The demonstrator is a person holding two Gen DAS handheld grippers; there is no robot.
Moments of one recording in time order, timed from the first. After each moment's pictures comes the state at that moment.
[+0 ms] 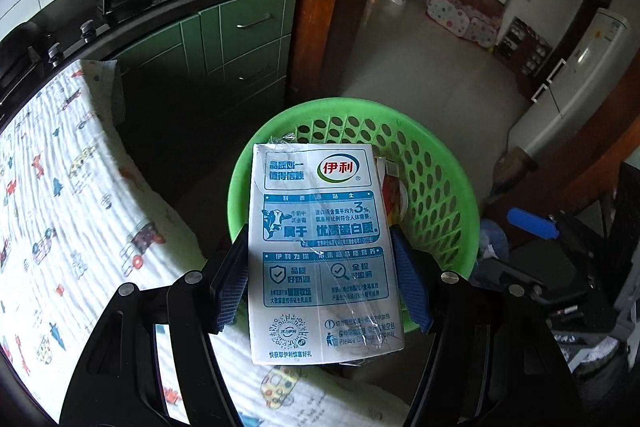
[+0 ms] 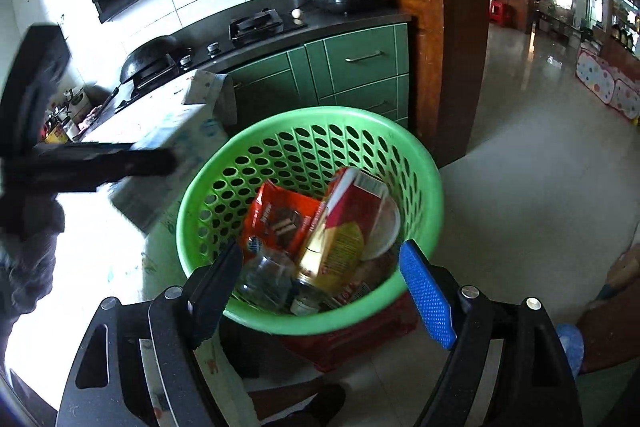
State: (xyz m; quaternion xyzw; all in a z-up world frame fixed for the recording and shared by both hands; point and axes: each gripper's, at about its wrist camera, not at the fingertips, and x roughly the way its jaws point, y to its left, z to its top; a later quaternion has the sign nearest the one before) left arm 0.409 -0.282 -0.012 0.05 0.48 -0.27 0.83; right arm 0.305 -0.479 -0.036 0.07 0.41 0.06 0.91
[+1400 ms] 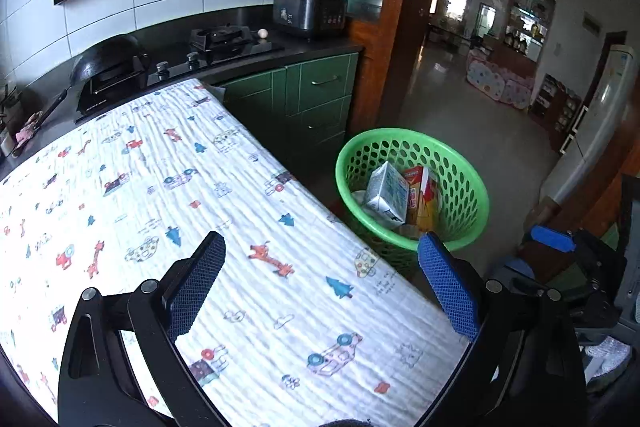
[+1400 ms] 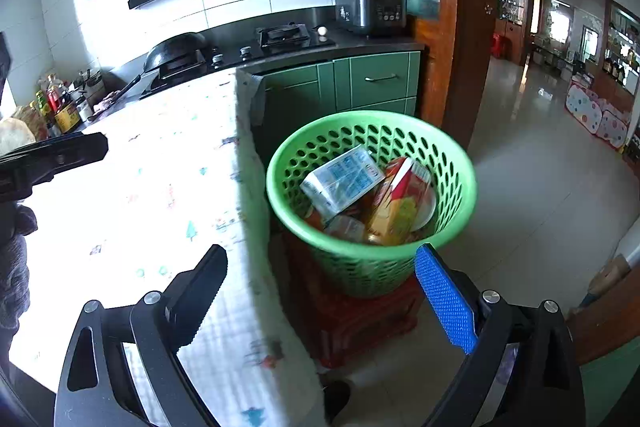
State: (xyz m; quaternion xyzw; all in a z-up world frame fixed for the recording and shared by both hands) left arm 0.268 -0.133 0.039 0.01 0.36 -0.18 0.92; right arm 0.213 -0.371 -0.007 0.03 0.37 0.04 0.93
